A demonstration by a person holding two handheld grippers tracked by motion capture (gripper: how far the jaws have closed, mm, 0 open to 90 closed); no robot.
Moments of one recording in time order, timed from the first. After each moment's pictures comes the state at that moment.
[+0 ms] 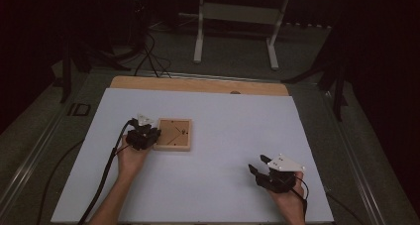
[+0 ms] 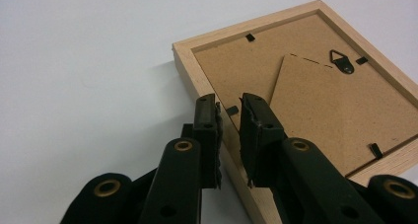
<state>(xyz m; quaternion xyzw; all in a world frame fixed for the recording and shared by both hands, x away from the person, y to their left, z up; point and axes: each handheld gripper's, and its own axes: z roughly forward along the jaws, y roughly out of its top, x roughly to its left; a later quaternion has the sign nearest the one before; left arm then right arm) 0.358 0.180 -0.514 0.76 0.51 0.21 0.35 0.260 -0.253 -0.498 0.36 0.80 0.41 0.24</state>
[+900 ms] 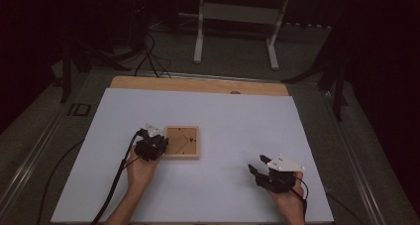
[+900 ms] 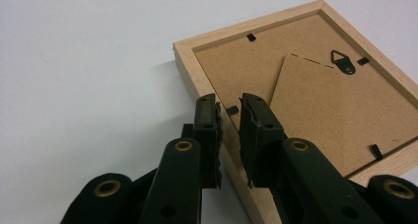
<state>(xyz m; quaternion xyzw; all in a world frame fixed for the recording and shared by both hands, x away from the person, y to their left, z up) 0.326 0.144 -0.513 0.75 0.52 0.22 0.34 0.260 -0.252 -0.498 0.36 0.80 0.41 0.24</state>
